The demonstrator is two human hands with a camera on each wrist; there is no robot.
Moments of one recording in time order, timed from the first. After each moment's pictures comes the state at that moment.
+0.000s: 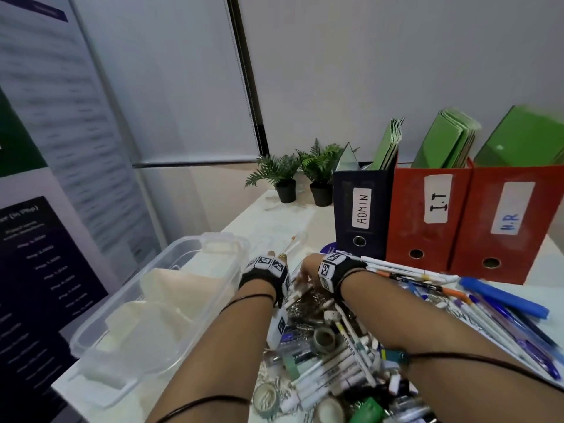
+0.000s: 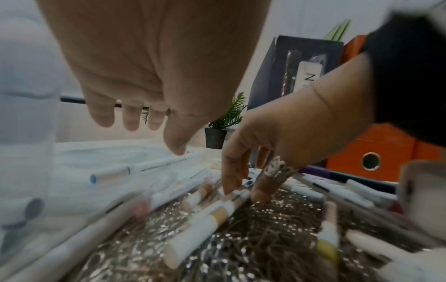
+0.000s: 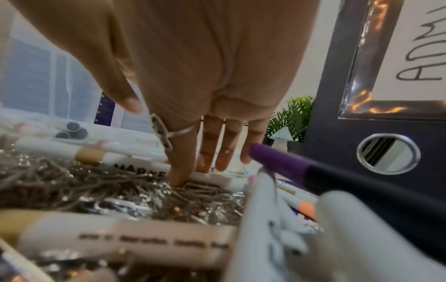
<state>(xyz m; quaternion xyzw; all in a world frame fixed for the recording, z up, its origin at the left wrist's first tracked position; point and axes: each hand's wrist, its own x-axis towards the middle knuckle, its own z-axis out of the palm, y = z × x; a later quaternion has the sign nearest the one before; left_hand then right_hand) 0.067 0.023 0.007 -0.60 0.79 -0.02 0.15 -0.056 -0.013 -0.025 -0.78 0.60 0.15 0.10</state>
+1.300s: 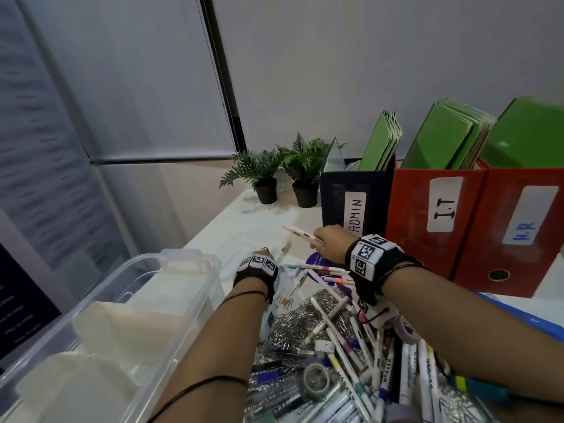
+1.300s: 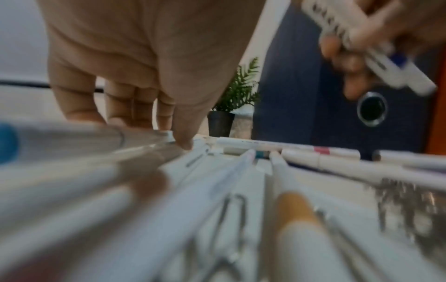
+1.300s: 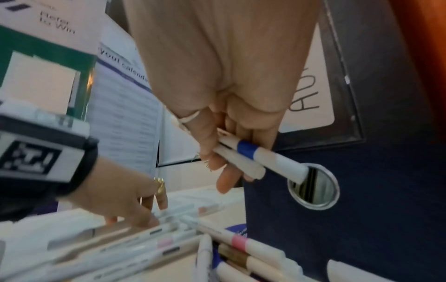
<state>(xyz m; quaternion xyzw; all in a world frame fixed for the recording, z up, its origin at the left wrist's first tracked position) 0.032 -0.062 -0.012 -0.64 0.76 0.06 0.10 -0.131 -0.035 0.006 -0.69 0.69 -0.13 0.16</state>
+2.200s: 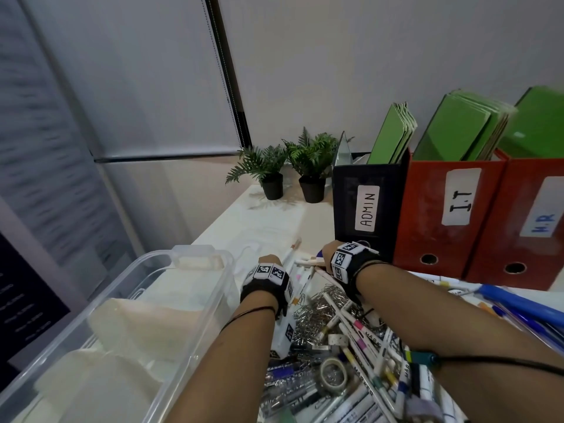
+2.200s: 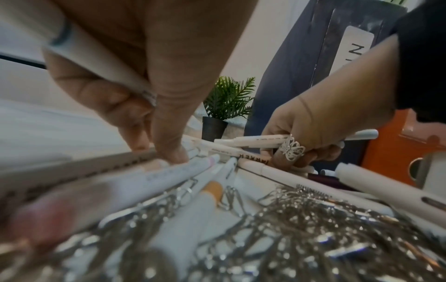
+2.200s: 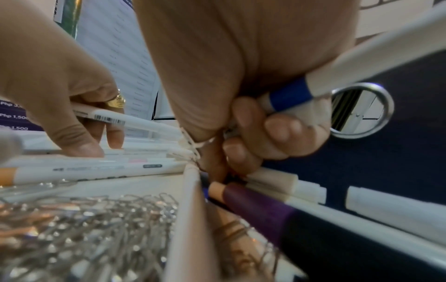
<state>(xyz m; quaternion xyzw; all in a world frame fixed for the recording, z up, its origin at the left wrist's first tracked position) 0.045 -0.045 -0.027 -0.68 0.73 0.10 0.02 -0.106 -0.060 -0.030 -0.68 0.71 0.12 0.08</state>
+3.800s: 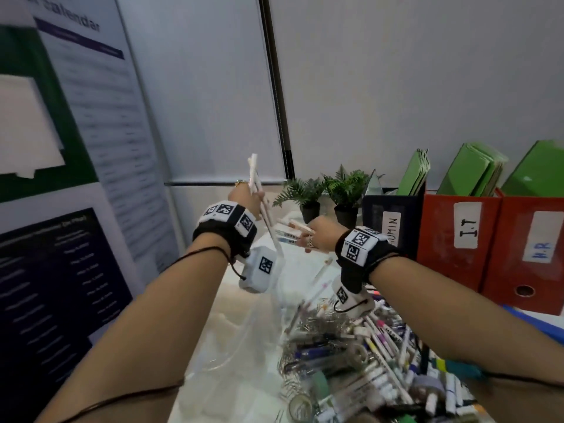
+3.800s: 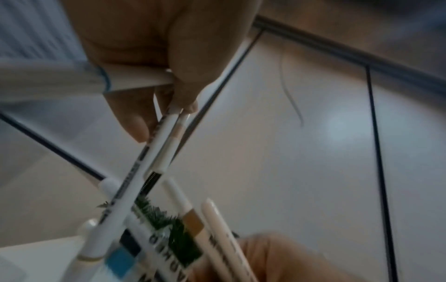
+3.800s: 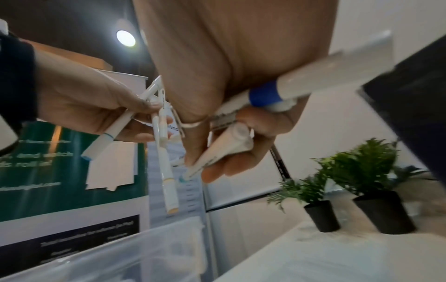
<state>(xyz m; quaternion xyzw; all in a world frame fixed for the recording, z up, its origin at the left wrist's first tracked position) 0.141 -0.013 0.157 -0.60 0.64 0.22 -0.43 -0.025 0.015 0.090 -0.73 0.63 -0.21 0.18</state>
